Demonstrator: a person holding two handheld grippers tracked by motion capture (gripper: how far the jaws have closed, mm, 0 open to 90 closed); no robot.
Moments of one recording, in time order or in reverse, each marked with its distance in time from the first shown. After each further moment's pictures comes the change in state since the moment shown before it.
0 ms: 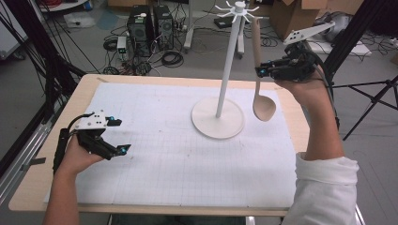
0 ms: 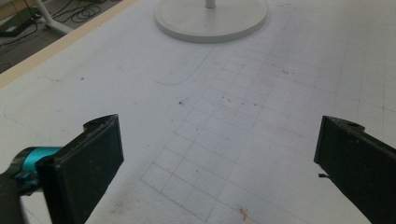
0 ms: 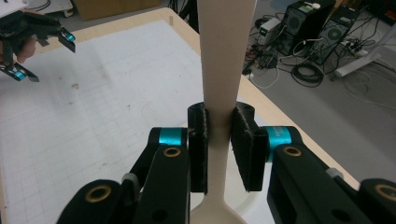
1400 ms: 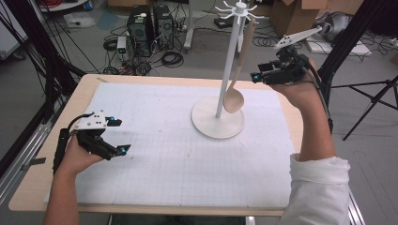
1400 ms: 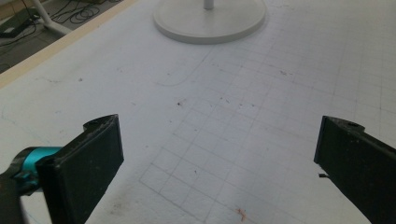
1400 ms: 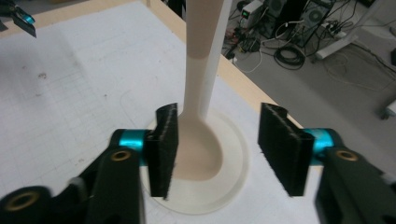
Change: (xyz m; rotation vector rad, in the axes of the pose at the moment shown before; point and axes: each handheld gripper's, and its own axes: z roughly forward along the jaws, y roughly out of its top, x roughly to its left) left arm 0.000 0.000 0.000 0.000 -0.009 0.001; right arm 0.001 -0.007 0.017 0.058 -0.086 0.018
